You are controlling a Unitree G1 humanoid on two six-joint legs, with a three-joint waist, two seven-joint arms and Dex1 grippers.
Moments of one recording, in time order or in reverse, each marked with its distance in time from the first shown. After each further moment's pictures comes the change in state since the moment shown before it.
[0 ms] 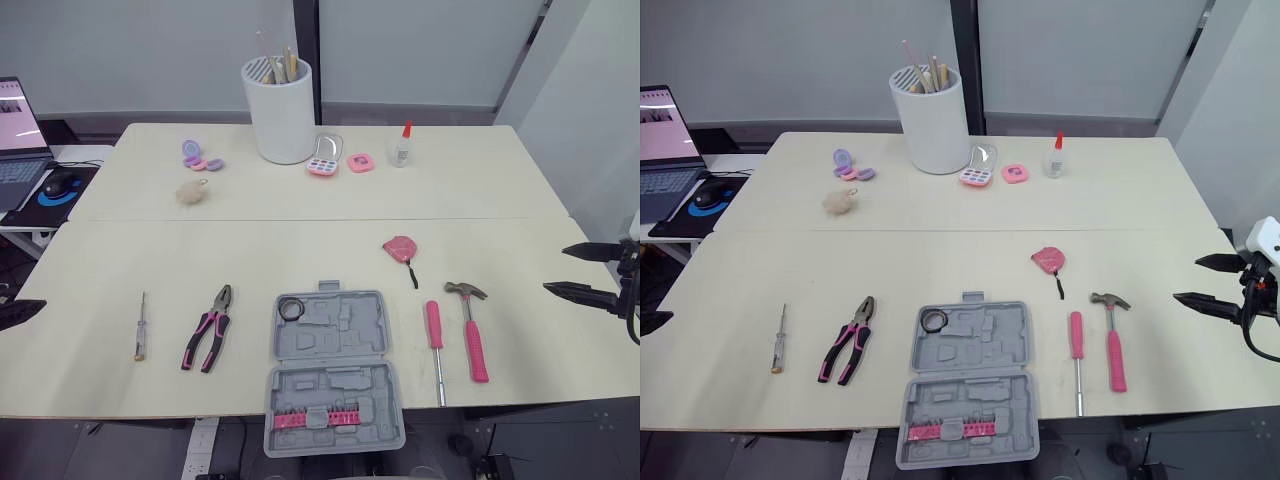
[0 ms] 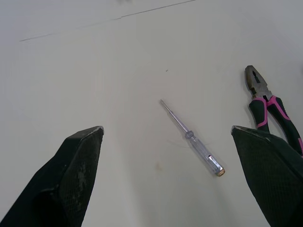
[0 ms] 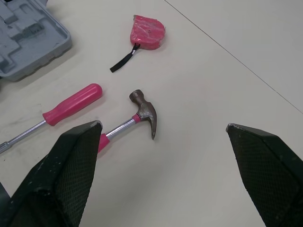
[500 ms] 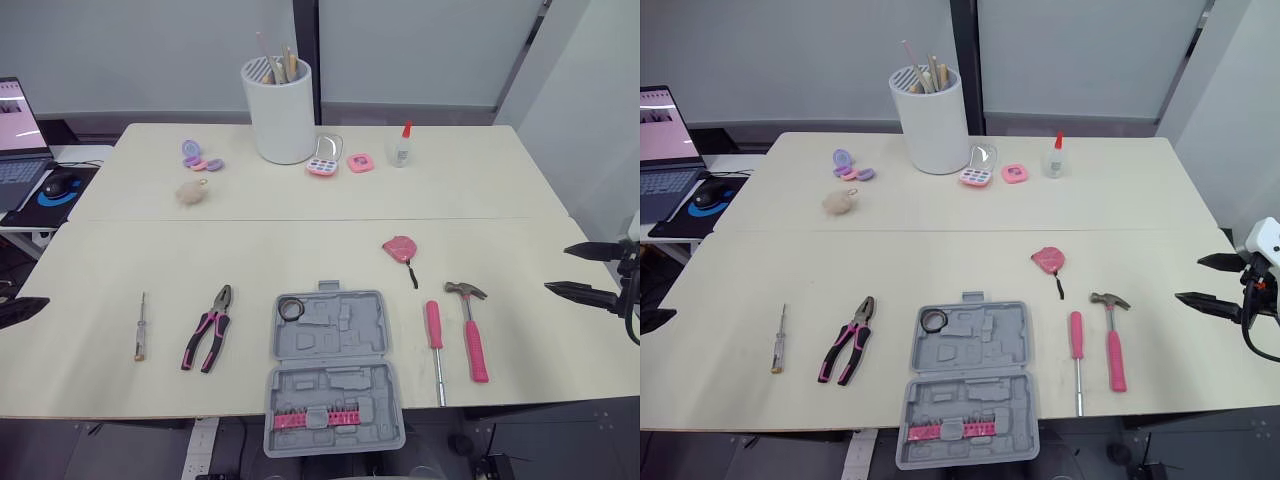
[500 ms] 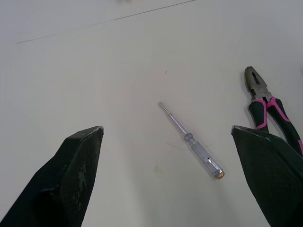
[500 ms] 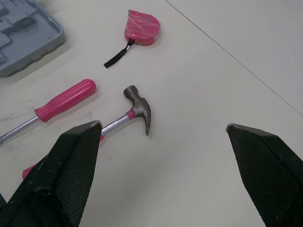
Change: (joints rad) left arm 0.009 -0.016 0.002 -0.070 -0.007 0.035 0.022; right arm -0.012 0.001 0.009 0.030 -0.019 -0.031 0.001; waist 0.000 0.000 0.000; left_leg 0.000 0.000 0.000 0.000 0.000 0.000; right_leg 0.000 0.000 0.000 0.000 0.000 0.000
